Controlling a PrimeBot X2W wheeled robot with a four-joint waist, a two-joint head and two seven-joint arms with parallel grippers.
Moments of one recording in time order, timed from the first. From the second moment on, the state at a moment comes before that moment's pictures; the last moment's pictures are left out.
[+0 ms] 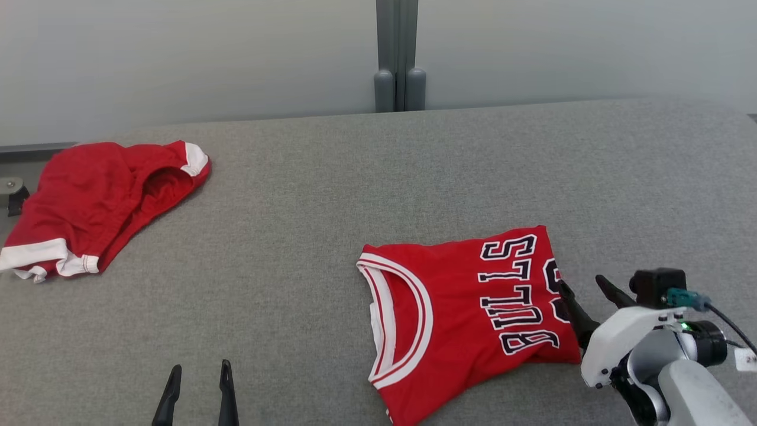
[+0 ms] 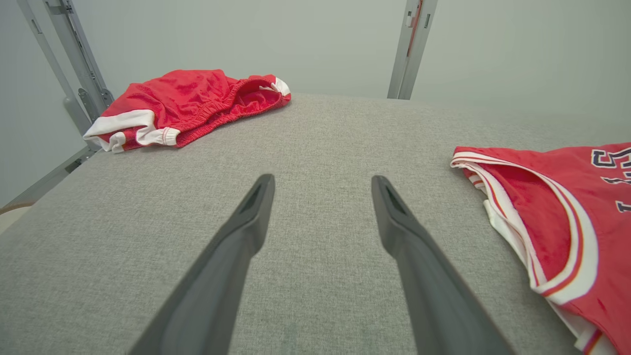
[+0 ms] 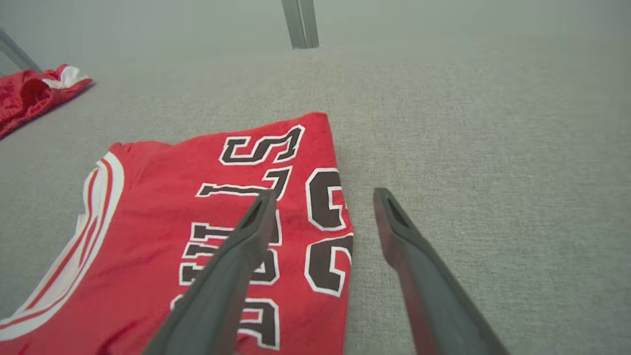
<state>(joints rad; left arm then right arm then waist) 0.25 0.05 -0.06 0.07 -0.18 0.00 -0.26 -0.14 -0.21 0.12 0.37 0.35 0.13 0.03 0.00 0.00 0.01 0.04</state>
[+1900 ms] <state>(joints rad) 0.07 0.06 0.01 -0.05 -0.10 -0.07 -0.26 -1.01 -0.43 -0.58 1.08 -0.07 0.13 -0.25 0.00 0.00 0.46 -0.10</state>
